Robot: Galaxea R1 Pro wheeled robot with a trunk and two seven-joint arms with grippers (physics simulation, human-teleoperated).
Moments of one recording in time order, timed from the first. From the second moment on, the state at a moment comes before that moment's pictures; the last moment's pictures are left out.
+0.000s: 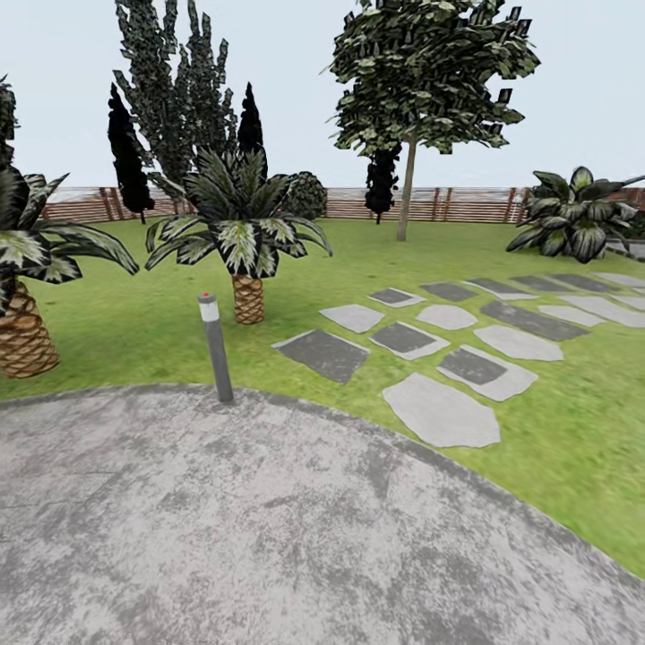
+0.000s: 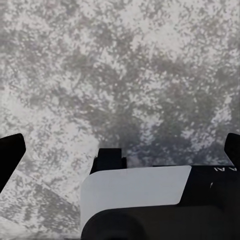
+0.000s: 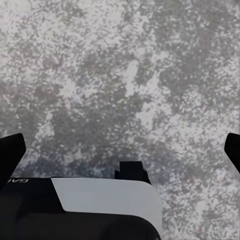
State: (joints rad) left arm -0.24 0.00 0.00 -0.14 0.00 -0.01 0.00; right arm -0.02 0.00 -0.01 -0.48 -0.01 0.00 0.00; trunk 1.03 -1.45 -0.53
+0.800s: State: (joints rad) left arm -0.24 0.00 0.00 -0.14 0.00 -0.01 0.01; right arm -0.02 0.00 0.00 -0.48 -0.01 0.00 0.00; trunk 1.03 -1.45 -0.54
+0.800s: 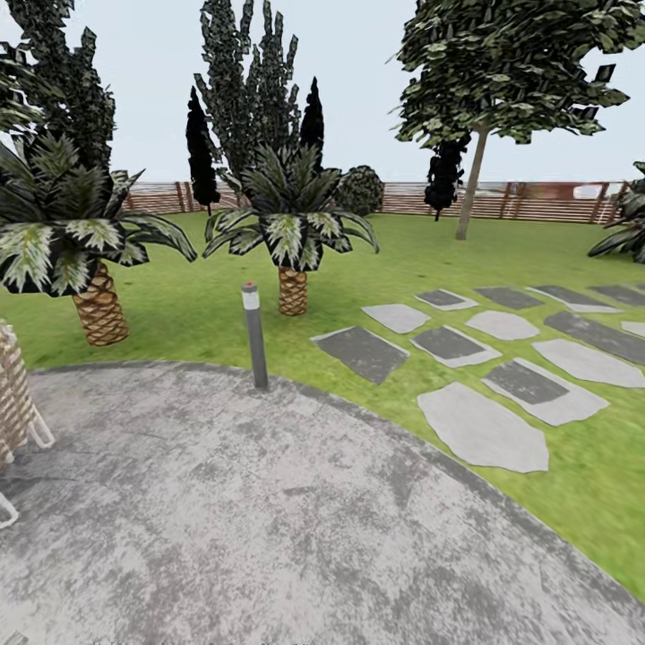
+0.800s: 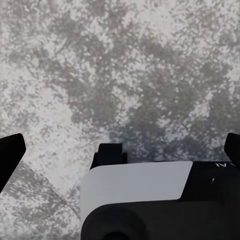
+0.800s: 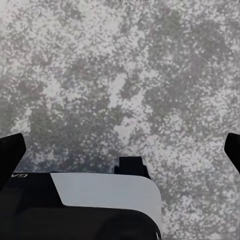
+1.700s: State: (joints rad) left arm -0.24 0.00 0.01 -0.14 0.01 -0.01 0.01; right arm -0.02 0.00 0.00 -0.48 -0.01 0.00 0.00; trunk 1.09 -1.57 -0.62
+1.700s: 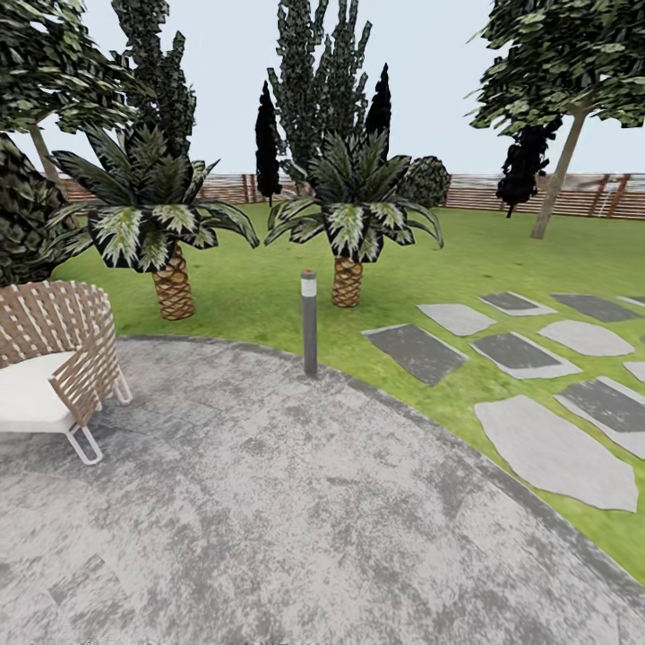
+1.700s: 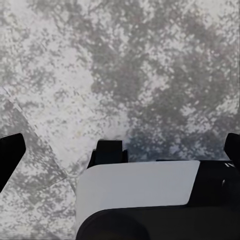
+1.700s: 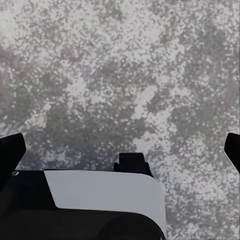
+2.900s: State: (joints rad) left arm -0.24 0.00 0.01 -0.14 0.01 -0.01 0.01; right arm -0.02 0.00 0.00 -0.48 -0.01 0.00 0.00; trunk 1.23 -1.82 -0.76
